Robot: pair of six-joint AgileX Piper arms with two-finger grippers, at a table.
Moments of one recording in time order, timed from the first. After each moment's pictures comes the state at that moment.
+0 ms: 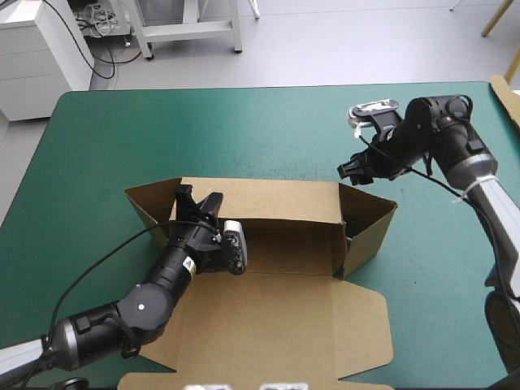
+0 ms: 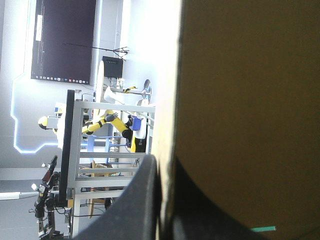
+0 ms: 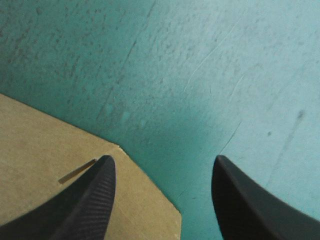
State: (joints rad) left arm -1.03 1.18 -0.66 1.68 0.64 -0.58; right arm 0.22 1.64 -1.61 0.15 1.20 -0.18
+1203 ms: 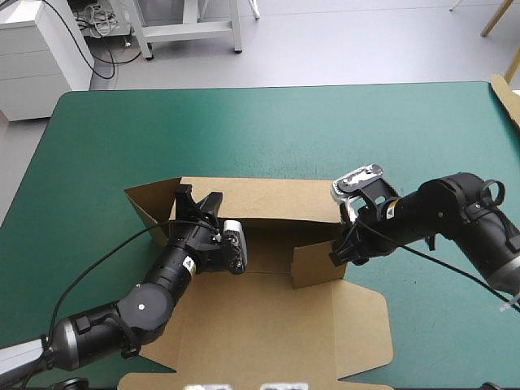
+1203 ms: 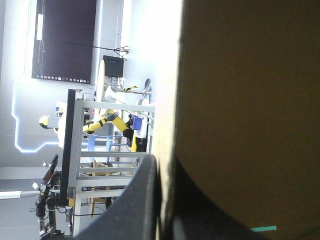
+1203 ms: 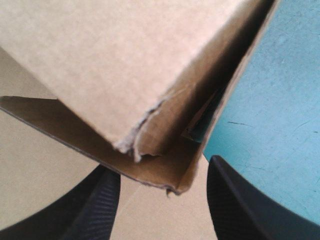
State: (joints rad) left arm -1.03 1.18 -0.66 1.68 0.65 -0.58; right arm 0.43 1.23 -1.18 0.27 1.15 -0.25
